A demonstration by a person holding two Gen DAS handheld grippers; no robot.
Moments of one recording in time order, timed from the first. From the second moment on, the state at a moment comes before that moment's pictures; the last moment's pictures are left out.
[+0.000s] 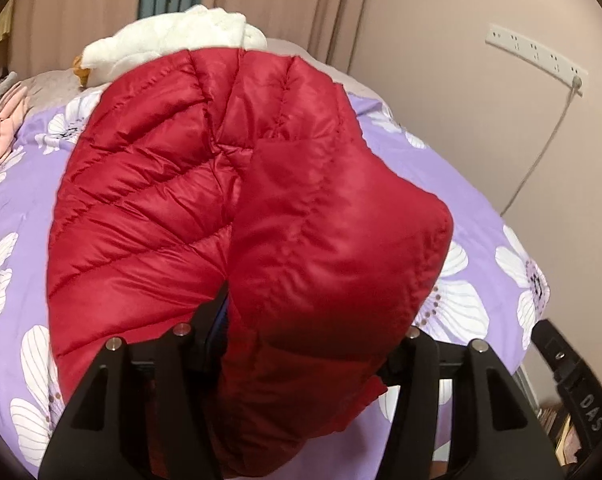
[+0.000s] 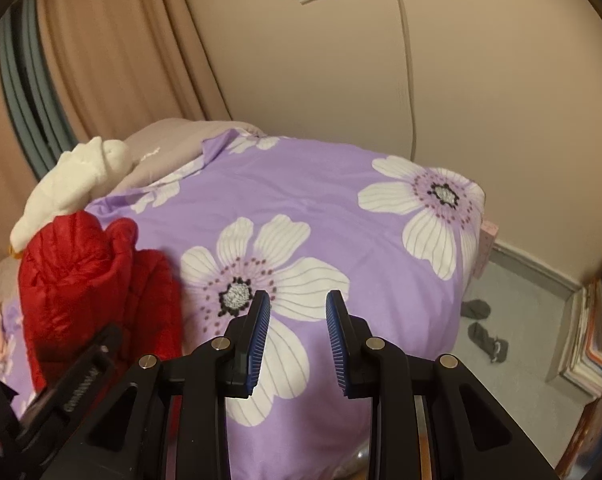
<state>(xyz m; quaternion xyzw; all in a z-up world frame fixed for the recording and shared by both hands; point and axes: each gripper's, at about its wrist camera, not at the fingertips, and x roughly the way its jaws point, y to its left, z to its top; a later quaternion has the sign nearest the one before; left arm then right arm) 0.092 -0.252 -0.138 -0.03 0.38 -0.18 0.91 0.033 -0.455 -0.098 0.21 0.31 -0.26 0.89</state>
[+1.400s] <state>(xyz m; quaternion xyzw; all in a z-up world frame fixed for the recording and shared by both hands) 0.090 -0.199 -0.058 -0.06 0.37 -0.22 0.90 0.036 -0.388 -0.025 0.17 0.28 -0.21 0.92</state>
